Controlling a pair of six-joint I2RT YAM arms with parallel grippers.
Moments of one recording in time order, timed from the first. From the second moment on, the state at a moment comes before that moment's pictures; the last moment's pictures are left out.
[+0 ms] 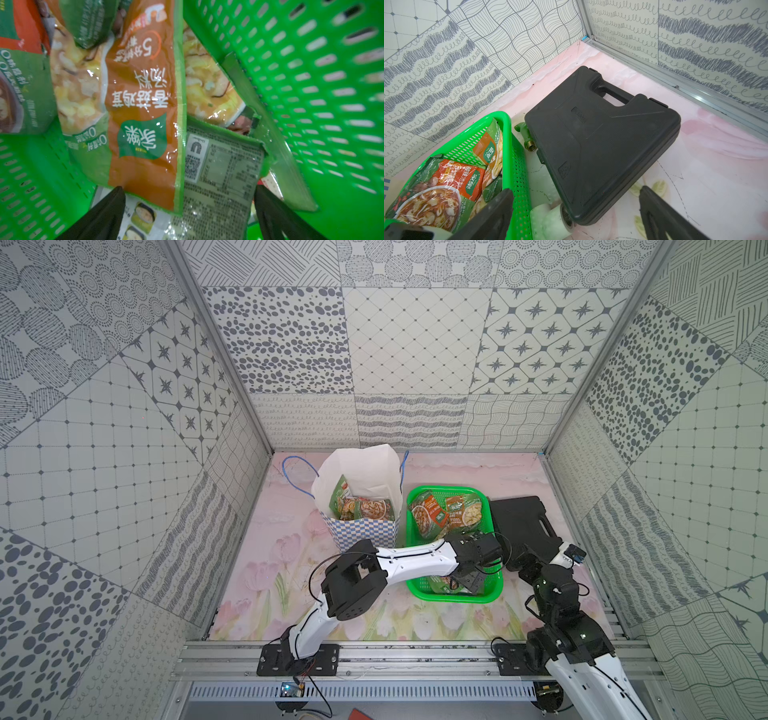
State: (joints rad) left arm -1.14 2.21 1.78 -0.84 -0.24 -0.46; right arm 0.30 0.22 0.29 -0.51 0.53 0.68
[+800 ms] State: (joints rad) left arm -1.10 2.22 1.84 -0.78 -0.30 -0.45; right arm 0.30 0.22 0.29 -0.51 0.53 0.68
